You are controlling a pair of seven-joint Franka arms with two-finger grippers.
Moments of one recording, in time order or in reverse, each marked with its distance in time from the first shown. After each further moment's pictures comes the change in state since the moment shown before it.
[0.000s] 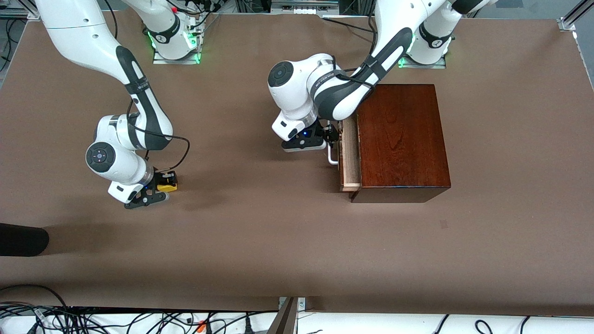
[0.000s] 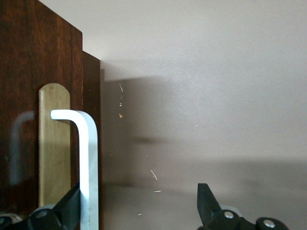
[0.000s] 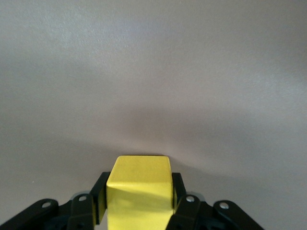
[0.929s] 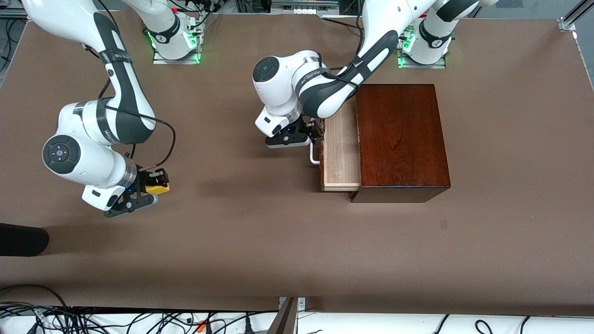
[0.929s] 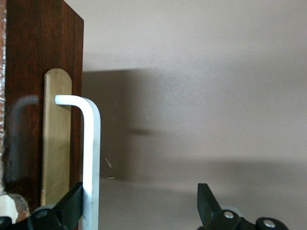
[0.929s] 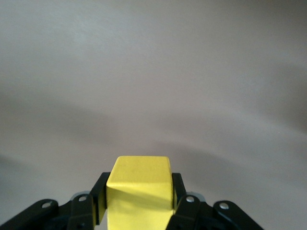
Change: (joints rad) left arm -0.080 0.087 0.003 0.162 -0.051 -0.007 -0.039; right arm 0.006 -0.078 0.047 0.337 0.000 -0.438 -0.017
